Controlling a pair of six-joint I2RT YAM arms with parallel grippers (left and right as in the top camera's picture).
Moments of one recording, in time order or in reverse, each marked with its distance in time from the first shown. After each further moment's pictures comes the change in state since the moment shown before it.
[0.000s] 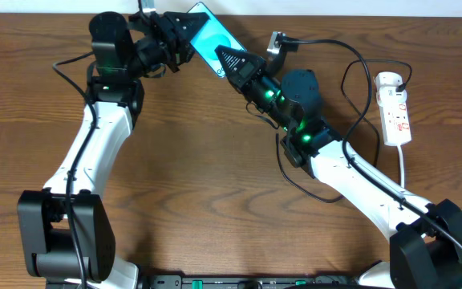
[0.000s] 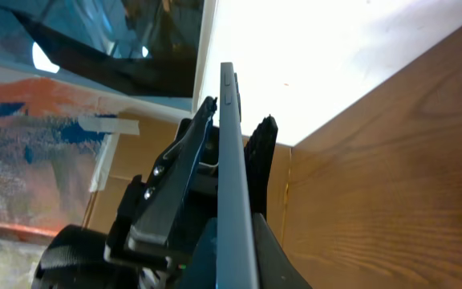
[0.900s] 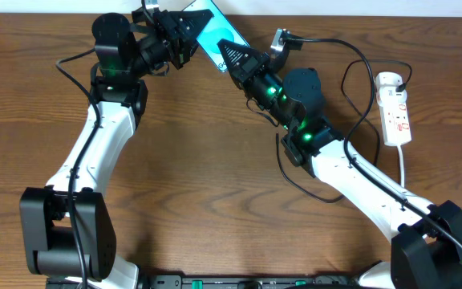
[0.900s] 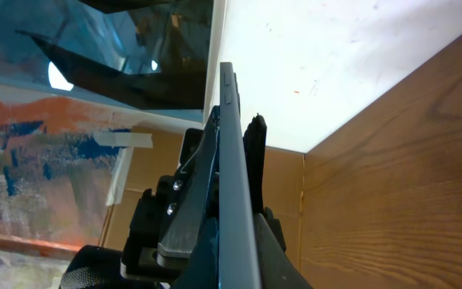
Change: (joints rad) left arm -0.008 0.009 -0.005 0.082 -0.003 -0.015; right arm -0.001 -0.004 0.012 0.008 0.025 0.058
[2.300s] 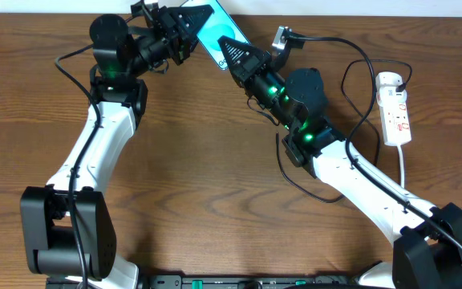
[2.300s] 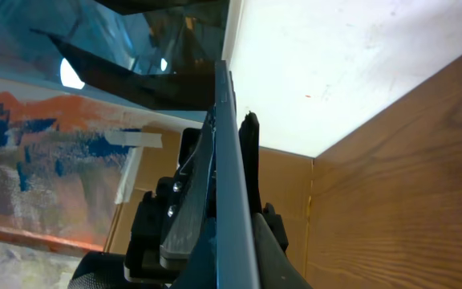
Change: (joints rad) left arm 0.000 0.002 -0.004 0.121 0.018 -0.018; right arm 0.000 -0.011 0.002 0.020 0.003 -0.011
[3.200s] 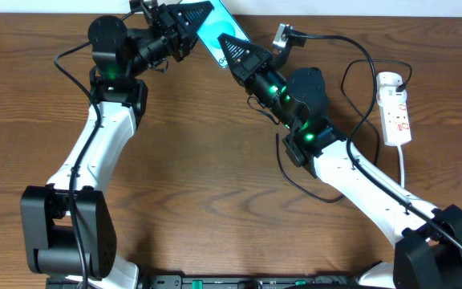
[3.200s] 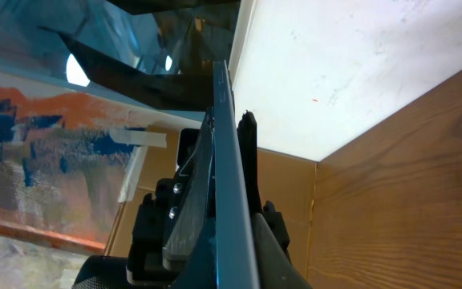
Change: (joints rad) left arm 0.000 0.002 -0.002 0.058 0.004 -0.002; right arm 0.000 -0.006 0.007 0.003 0.001 -0.017
